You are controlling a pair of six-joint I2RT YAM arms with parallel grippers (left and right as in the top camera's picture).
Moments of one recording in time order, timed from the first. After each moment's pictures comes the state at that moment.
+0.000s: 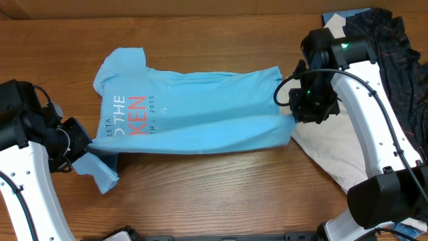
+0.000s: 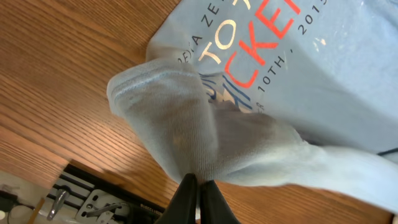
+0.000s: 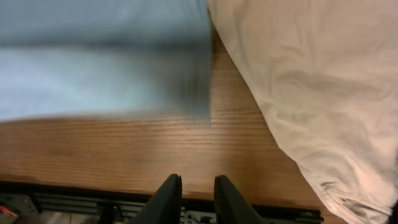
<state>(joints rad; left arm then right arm) 0.43 1.33 1.45 -1.52 0.12 -0.25 0.19 1.77 1.75 -1.64 -0.09 0.13</state>
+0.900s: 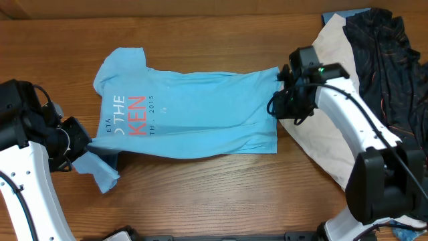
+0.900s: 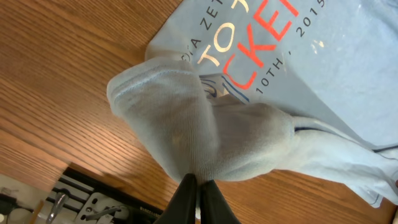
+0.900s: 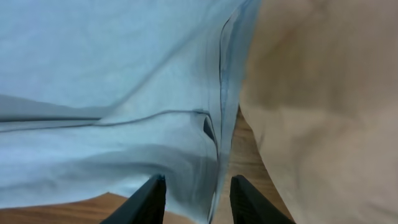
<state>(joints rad) 0.43 1.33 1.45 -1.51 0.12 -0.25 0.19 1.81 1.34 -0.96 -0.21 0.12</state>
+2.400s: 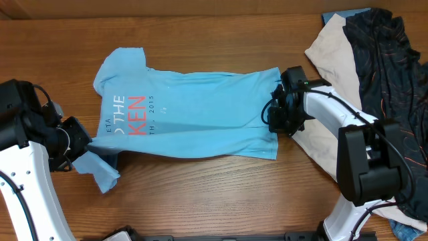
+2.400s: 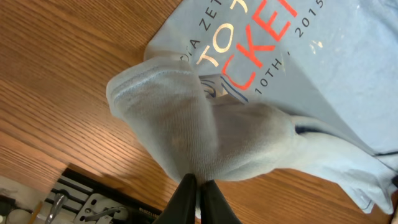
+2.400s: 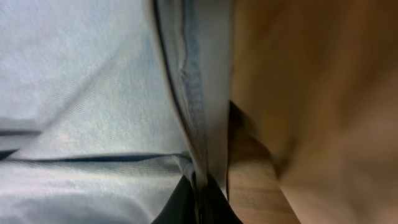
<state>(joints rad) 0.43 1.33 1.45 -1.50 0.12 -0.25 0.19 1.94 1.24 -0.87 -0.23 0.18</state>
